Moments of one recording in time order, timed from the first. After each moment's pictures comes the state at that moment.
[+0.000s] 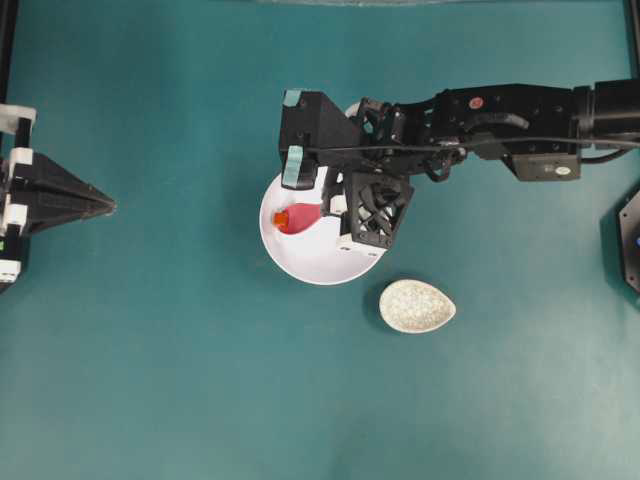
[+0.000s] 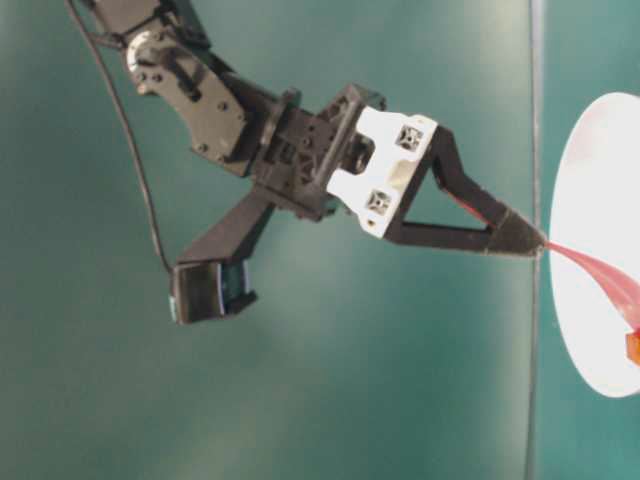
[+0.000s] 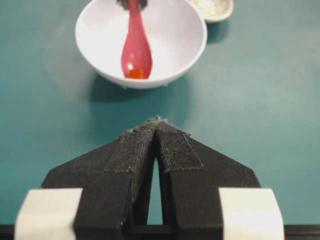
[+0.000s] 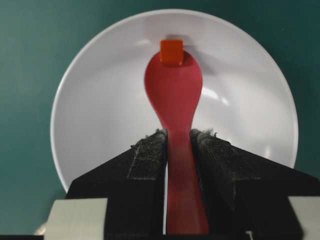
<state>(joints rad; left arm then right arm) 0.01 -1.01 1.14 0.01 0.30 -0.03 -0.13 0.11 0.31 0.21 0.60 -0.12</state>
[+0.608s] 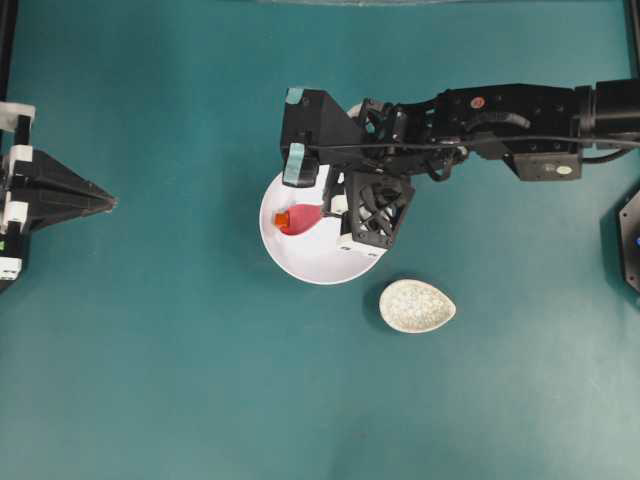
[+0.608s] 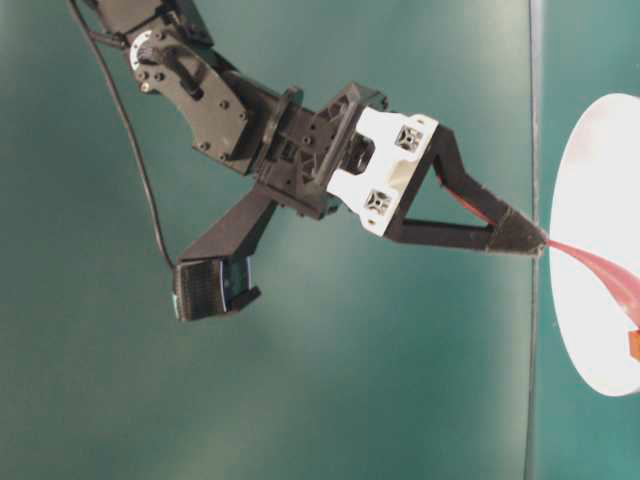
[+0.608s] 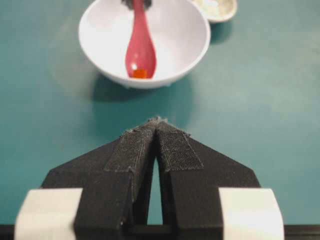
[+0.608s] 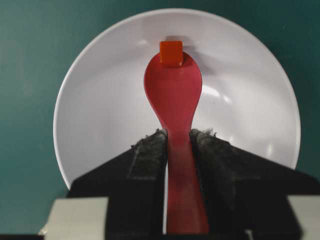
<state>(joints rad) 0.01 -1.01 1.14 0.01 0.30 -0.03 -0.13 0.10 0.33 0.22 0.60 -0.12</state>
